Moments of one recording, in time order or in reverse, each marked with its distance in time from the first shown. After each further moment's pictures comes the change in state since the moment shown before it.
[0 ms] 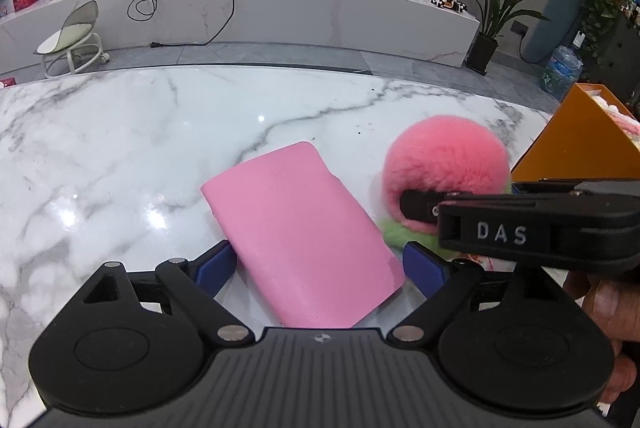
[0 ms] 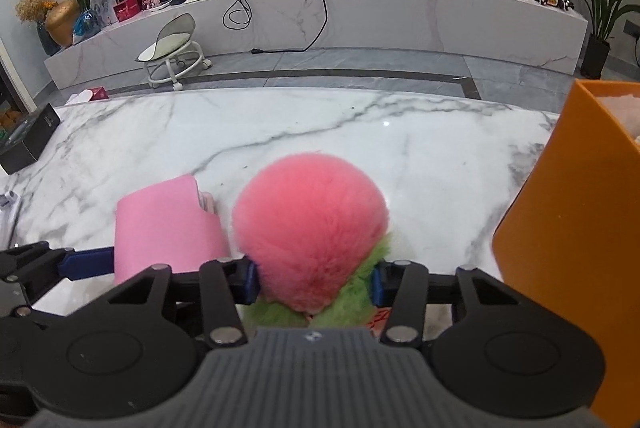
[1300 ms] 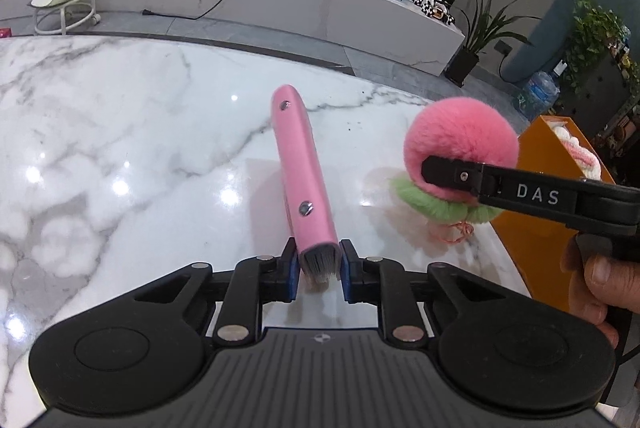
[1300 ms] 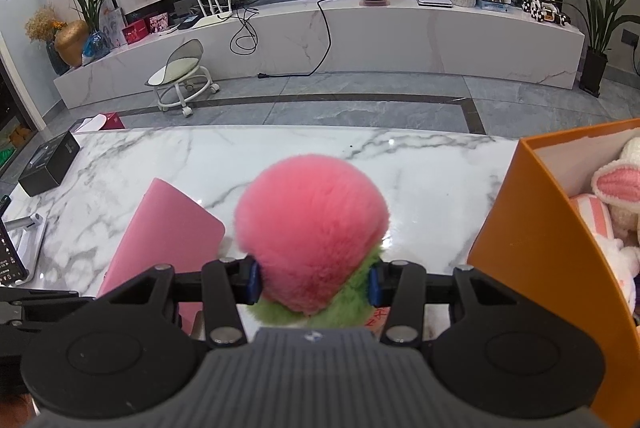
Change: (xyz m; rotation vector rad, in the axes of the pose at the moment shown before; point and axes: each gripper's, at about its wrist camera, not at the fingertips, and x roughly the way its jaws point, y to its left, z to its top) left arm -0.034 0.026 0.000 -0.122 0.032 -0.125; right arm -0.038 -0.005 0.009 0.006 -0.062 0.019
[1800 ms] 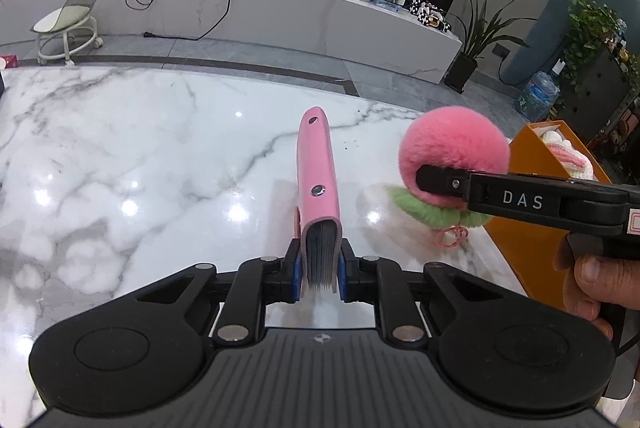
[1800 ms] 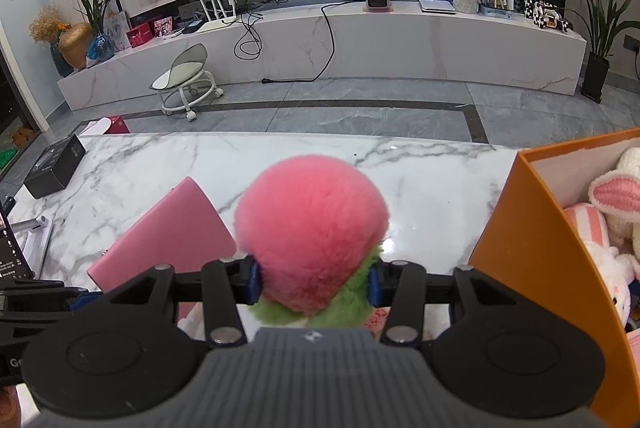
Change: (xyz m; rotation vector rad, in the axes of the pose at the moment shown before) left arm -0.022 -0.009 0.002 0.045 -0.040 0.028; right arm -0.010 0.003 0.002 -0.010 -0.019 0.009
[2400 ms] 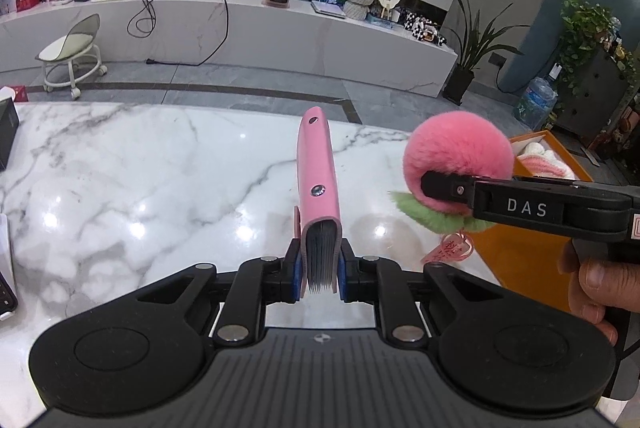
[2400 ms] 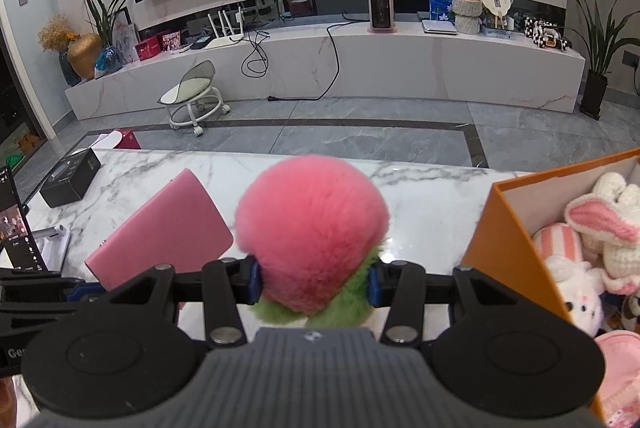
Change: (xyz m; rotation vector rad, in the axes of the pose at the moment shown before) left arm -0.033 -0.023 0.007 0.038 -0.056 0.020; right arm -0.038 0.004 0.004 -0.014 -0.055 0.003
